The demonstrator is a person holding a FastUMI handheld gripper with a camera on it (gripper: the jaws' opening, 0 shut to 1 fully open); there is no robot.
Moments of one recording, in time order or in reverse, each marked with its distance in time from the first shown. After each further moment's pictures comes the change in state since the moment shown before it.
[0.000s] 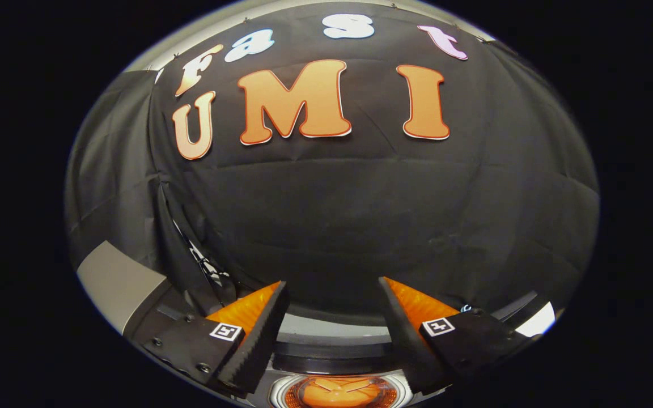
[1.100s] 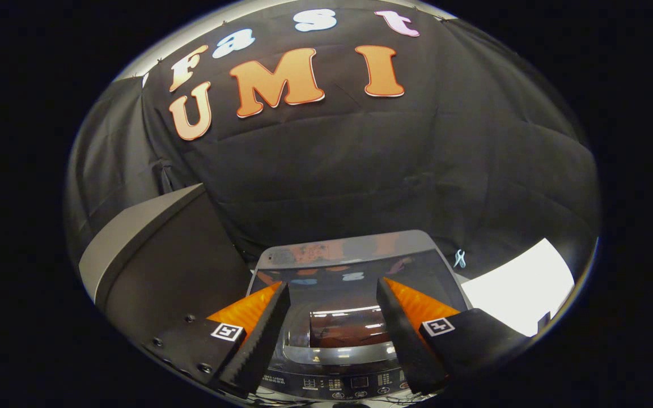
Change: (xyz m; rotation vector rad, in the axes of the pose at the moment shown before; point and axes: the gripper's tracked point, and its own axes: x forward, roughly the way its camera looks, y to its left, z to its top) arm -0.134 0.011 -0.131 0.129 0.106 -0.040
